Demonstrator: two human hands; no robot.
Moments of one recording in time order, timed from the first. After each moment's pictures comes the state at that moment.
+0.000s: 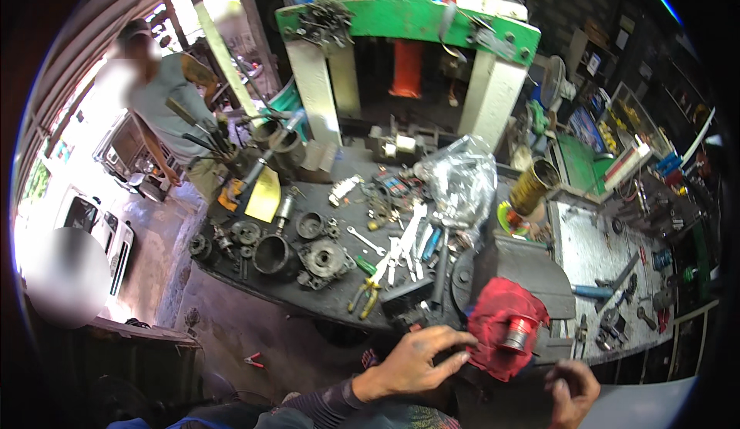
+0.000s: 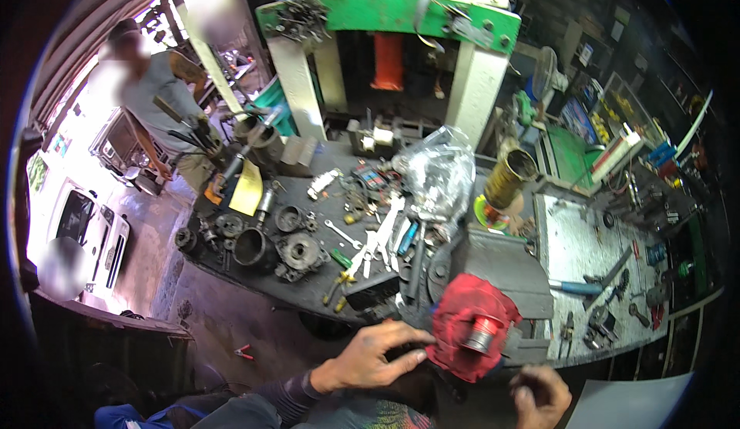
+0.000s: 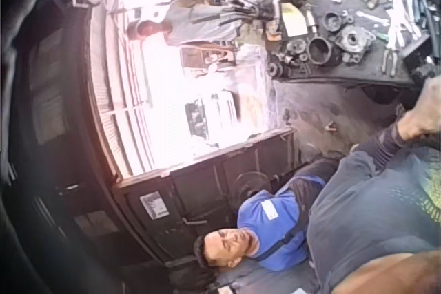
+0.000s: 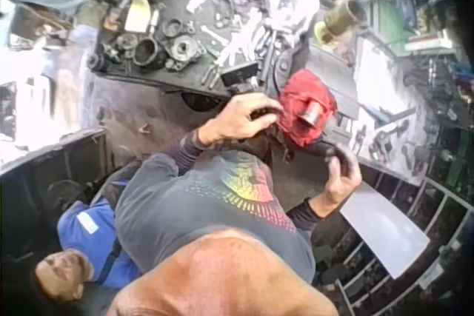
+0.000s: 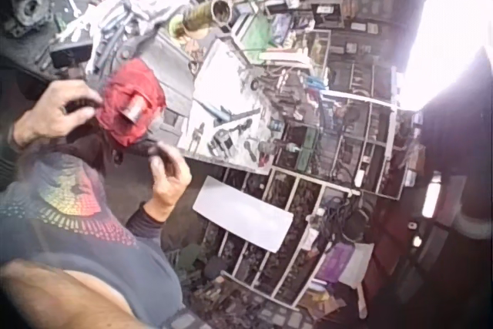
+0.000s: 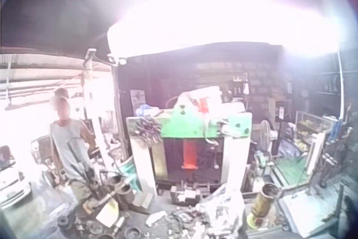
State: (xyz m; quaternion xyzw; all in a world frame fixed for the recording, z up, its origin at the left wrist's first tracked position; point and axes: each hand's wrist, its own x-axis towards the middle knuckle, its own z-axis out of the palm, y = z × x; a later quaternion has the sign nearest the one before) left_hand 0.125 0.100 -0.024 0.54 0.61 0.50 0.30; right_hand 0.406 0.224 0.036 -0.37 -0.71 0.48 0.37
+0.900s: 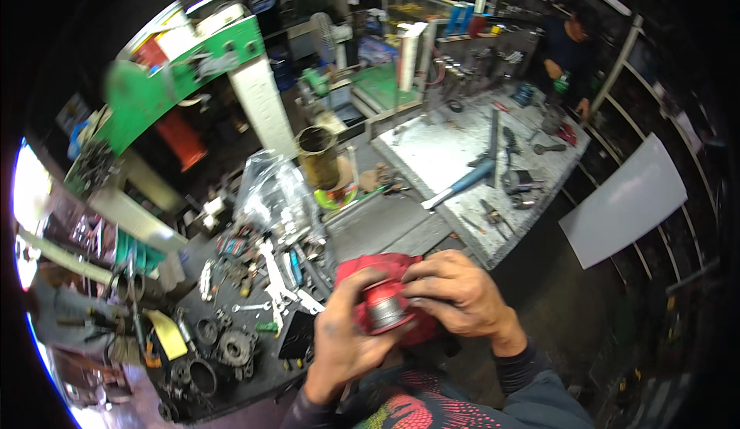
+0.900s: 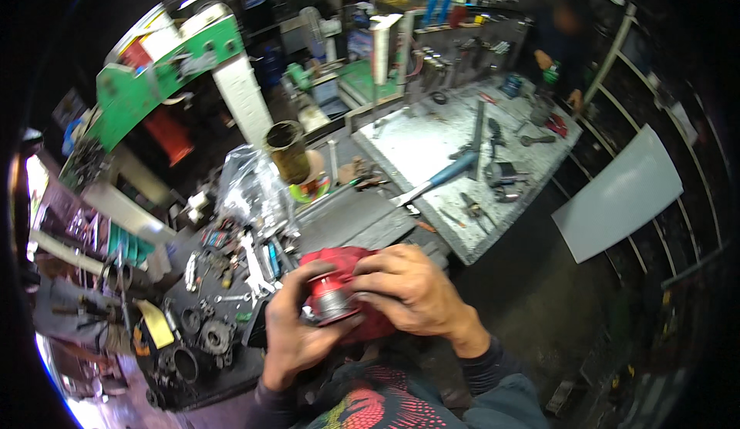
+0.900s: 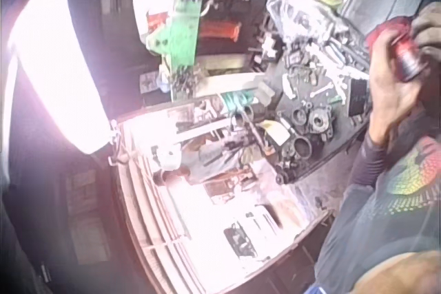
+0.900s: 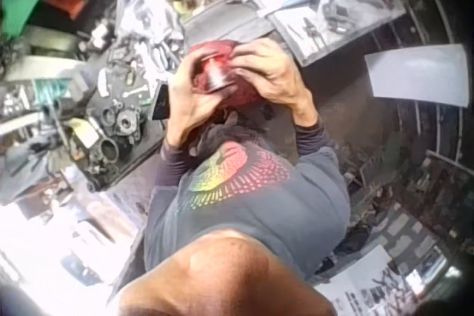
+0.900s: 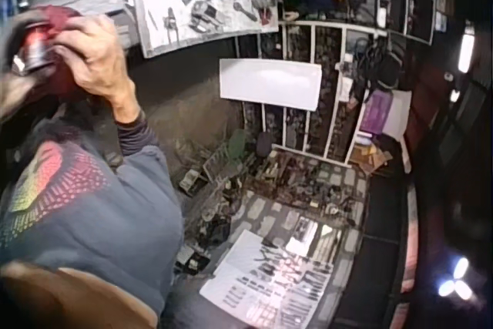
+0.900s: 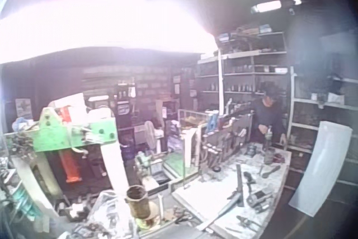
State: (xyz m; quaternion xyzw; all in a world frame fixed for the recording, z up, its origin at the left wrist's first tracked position) left_hand 0.141 0.193 0.011 0.63 0.51 0.50 0.31; right_hand 0.356 0.271 0.034 -0.24 -0.89 0.23 0.32
